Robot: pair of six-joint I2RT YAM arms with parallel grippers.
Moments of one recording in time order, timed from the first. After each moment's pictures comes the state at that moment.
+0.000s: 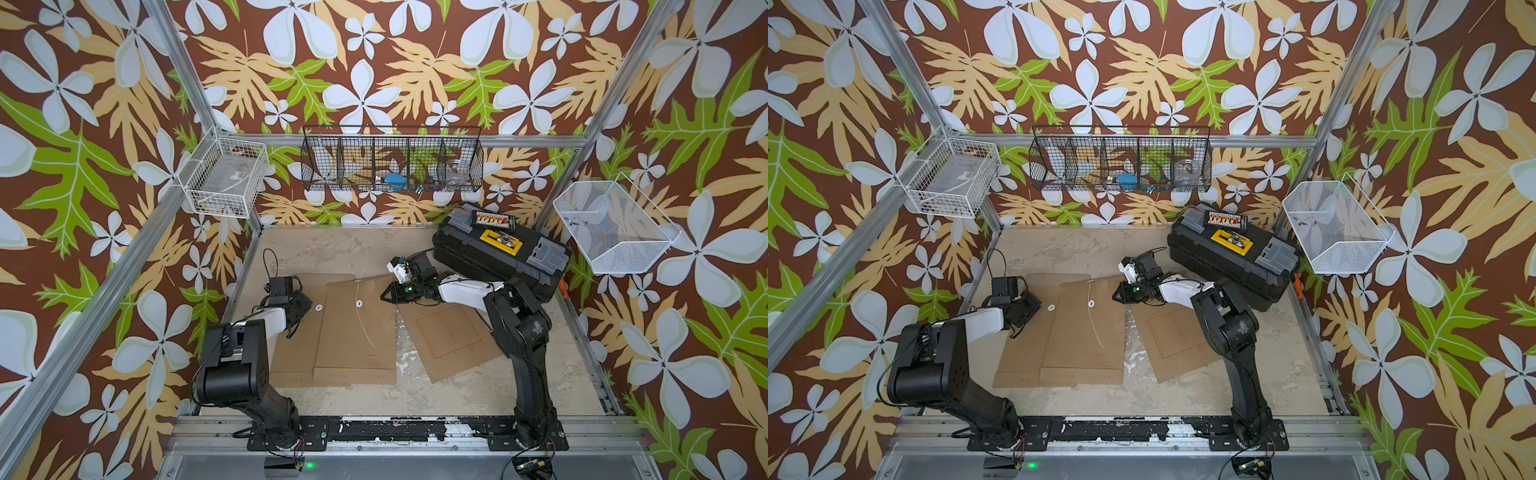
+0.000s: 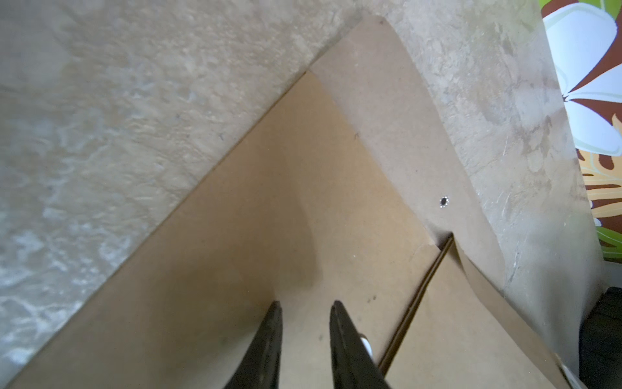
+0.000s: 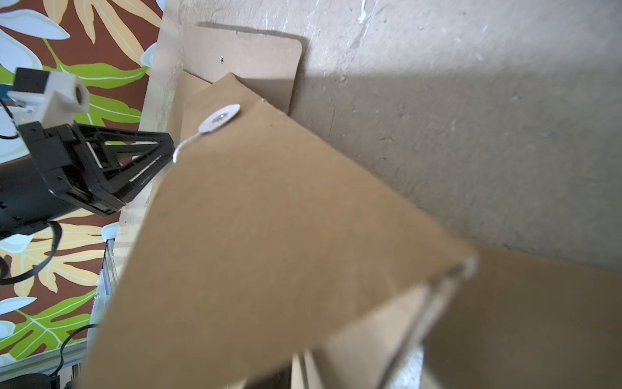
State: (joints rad) left arm 0.12 1.57 0.70 -0.03 0.08 -0.79; right arm 0.58 2.13 1.40 -0.13 -0.54 0.41
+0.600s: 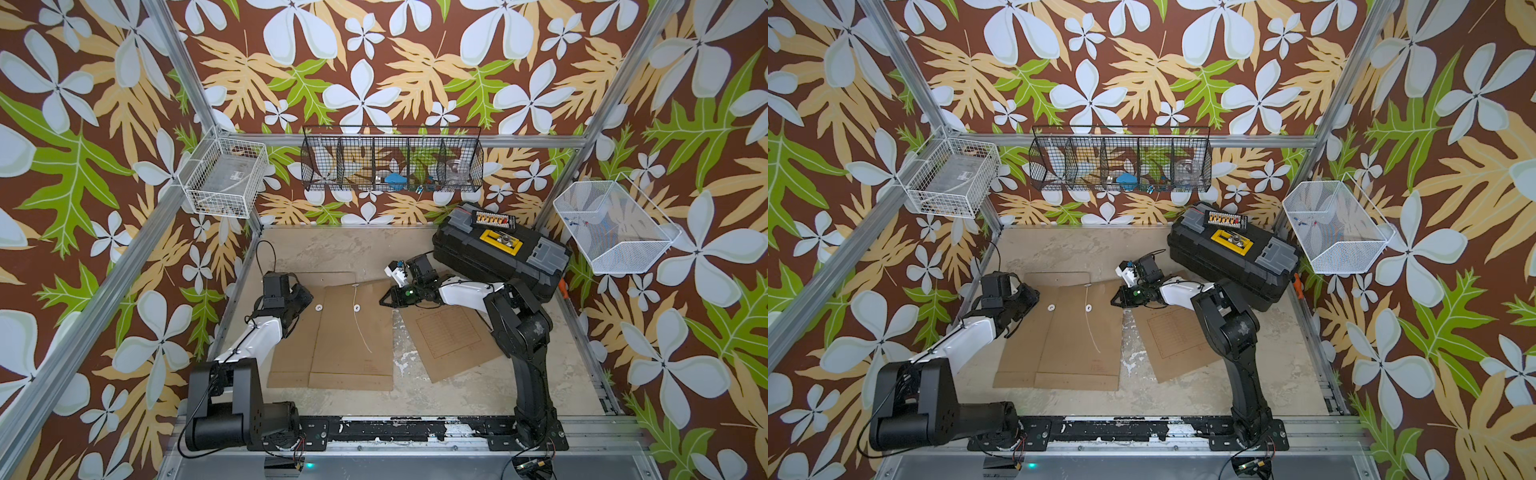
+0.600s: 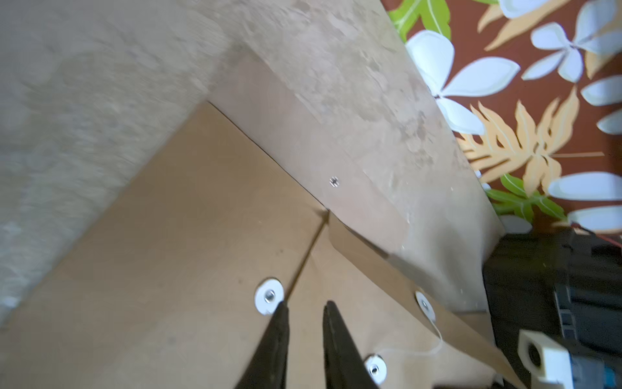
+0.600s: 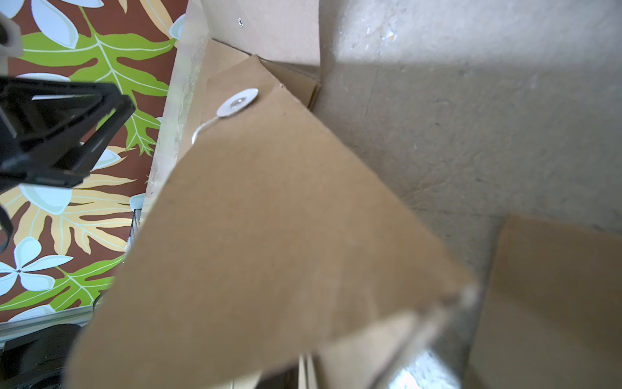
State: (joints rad) left arm 0.06 1.31 0.65 -0.07 0.18 -0.76; right arm 0.58 2.12 1.37 -0.11 -0.64 0.39
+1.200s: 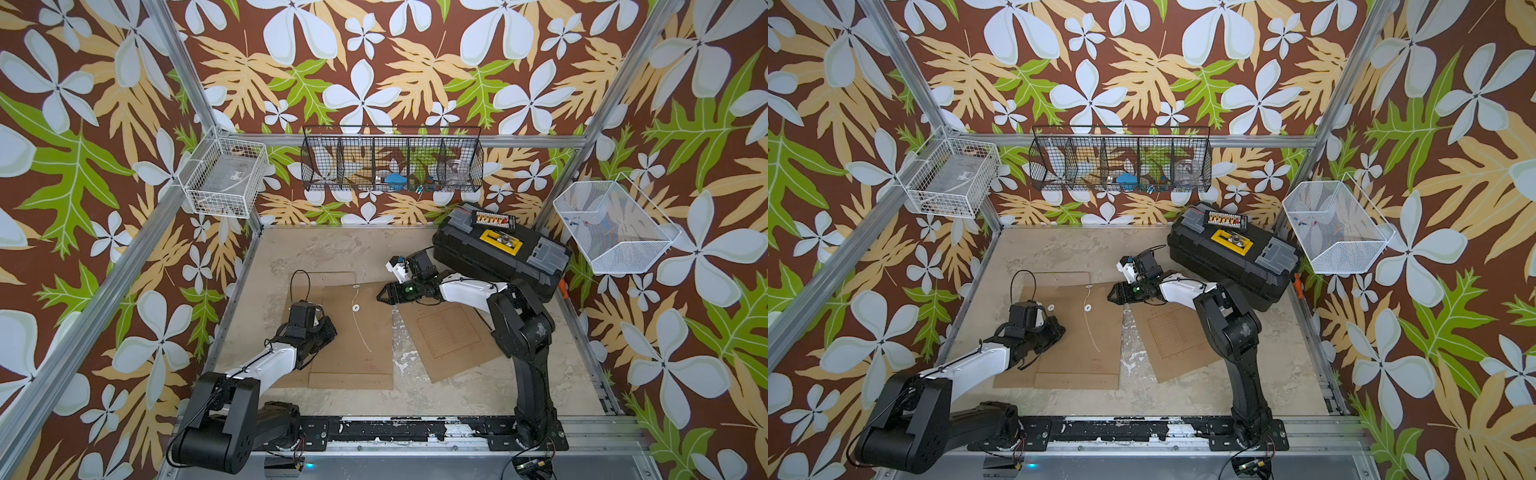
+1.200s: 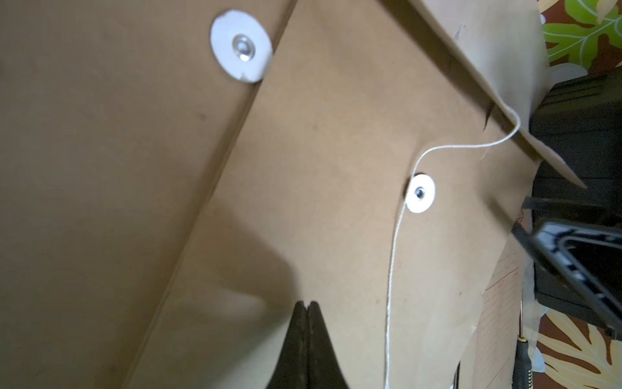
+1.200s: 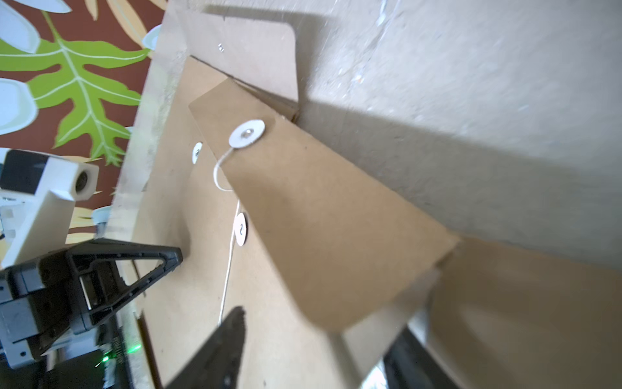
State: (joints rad) left arm -0.15 1.25 0.38 -0.02 0.23 -0.80; right arm 0.58 2.08 1.41 -0.19 -0.49 0.34
